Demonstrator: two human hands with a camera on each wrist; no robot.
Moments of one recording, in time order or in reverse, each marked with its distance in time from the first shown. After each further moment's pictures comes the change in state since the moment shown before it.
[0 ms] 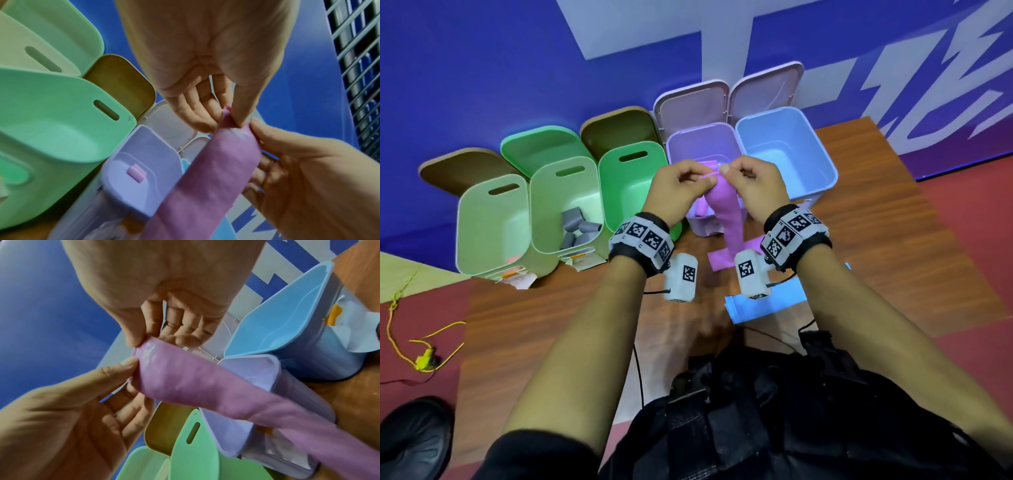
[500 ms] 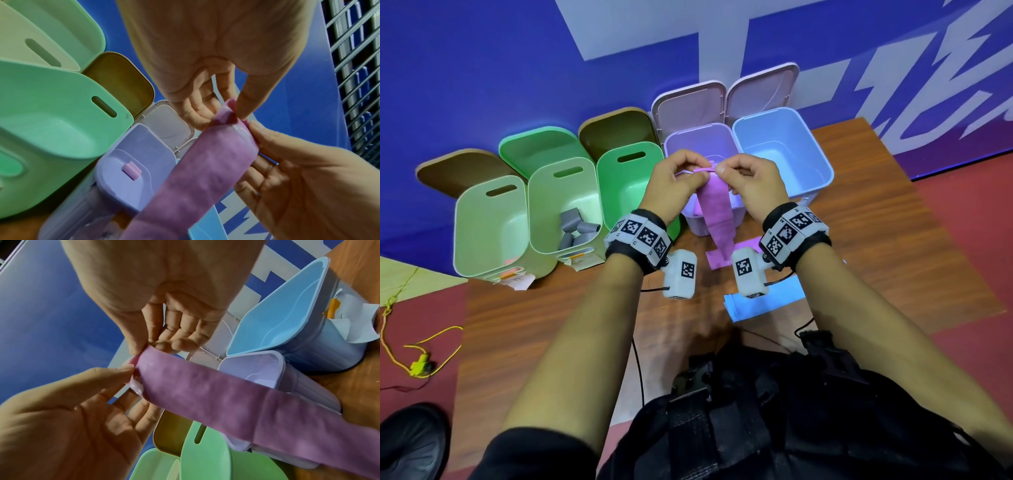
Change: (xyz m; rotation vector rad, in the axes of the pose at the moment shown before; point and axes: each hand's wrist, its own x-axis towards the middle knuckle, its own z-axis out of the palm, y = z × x) left_hand -0.008 0.013 -0.005 -0.031 -0.017 0.065; right_hand -0.012 -0.016 -0.002 0.081 -0.040 -0.017
